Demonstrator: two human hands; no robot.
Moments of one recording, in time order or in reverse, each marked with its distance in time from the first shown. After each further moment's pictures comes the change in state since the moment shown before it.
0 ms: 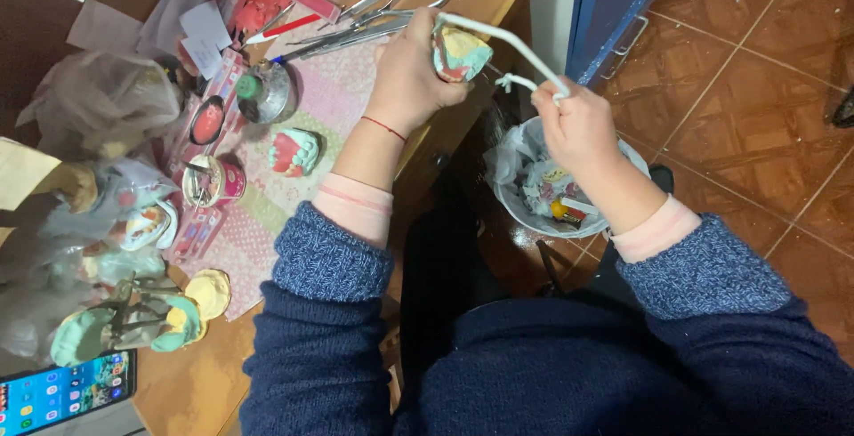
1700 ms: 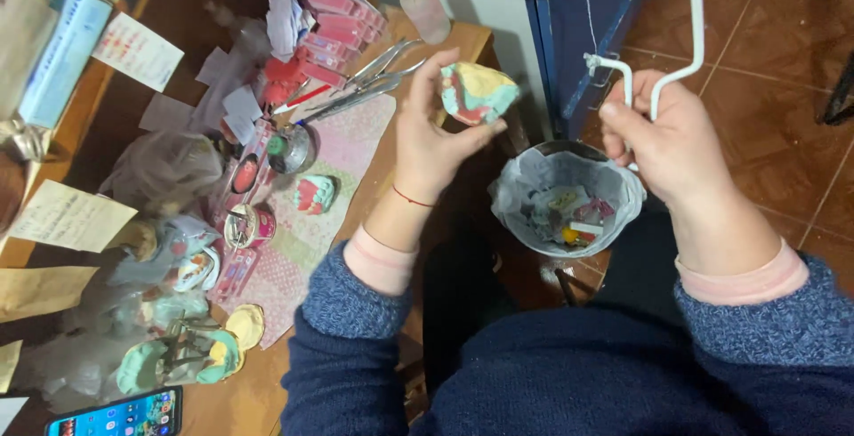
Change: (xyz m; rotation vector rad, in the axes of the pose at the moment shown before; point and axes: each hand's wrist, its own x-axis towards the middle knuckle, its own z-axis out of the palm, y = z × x) left_hand -0.027 0.127 -0.037 -0.836 0.077 0.069; right_hand -0.013 -0.058 -0.143 0.742 0.033 0.498
